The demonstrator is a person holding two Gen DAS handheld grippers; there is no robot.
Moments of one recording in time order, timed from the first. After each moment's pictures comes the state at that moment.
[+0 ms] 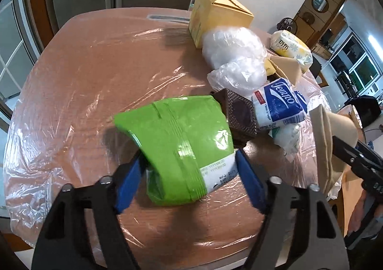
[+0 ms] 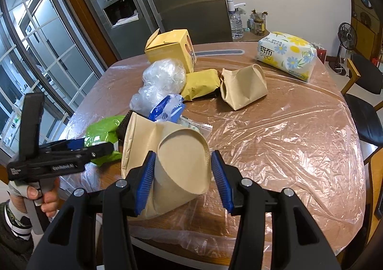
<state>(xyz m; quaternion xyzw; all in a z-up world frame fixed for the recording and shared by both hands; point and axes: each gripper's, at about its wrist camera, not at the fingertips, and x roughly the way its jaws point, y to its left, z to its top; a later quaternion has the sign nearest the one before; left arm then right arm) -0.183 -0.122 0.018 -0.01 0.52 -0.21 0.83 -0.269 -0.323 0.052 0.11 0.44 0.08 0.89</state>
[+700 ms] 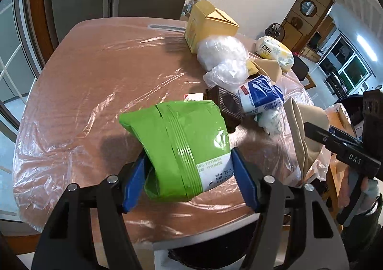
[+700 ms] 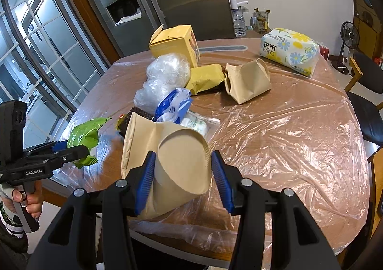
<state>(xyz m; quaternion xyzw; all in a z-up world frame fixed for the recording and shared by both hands) -0.224 -0.091 0.043 -0.02 0.49 -0.23 0.84 -0.278 -0.318 0.051 0.12 0.44 0.10 0.88</state>
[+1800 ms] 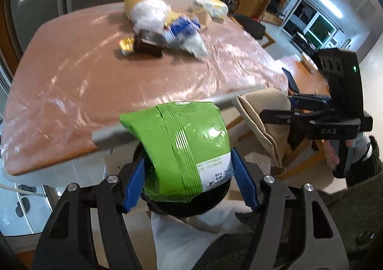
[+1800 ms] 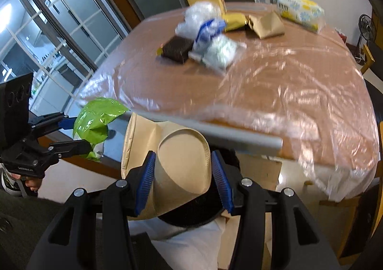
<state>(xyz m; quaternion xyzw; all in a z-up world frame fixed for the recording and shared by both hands) -0.341 -0.105 0.039 0.05 0.51 -0.36 0.78 -0.384 -0.290 0.028 0.10 0.52 0.16 0.83</state>
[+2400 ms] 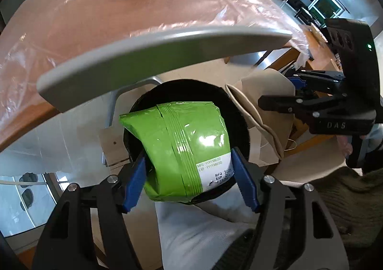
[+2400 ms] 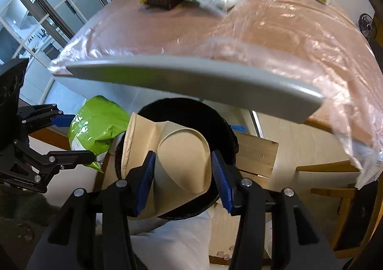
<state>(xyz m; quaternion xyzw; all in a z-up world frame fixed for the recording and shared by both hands) -0.340 -0.120 -0.044 0.10 0.57 -0.35 0.74 -0.377 -0.264 -0.045 0.05 0.57 0.13 0.81</state>
